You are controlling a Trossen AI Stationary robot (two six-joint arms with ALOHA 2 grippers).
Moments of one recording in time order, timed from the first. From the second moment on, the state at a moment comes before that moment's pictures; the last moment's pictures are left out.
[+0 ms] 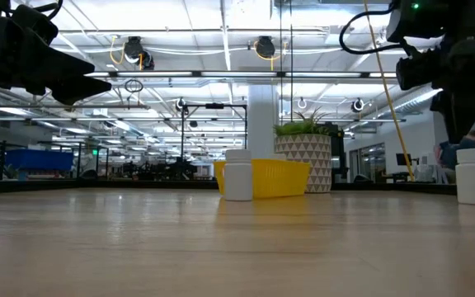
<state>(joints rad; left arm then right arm) -0.12 0.13 0.04 0.03 -0.21 0.00 -0.16 0.89 0.67 -1.13 -0.13 0.37</state>
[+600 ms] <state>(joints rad) -0.12 0.13 0.04 0.03 -0.21 0.00 -0.16 0.89 0.68 -1.14 -0.16 0.20</state>
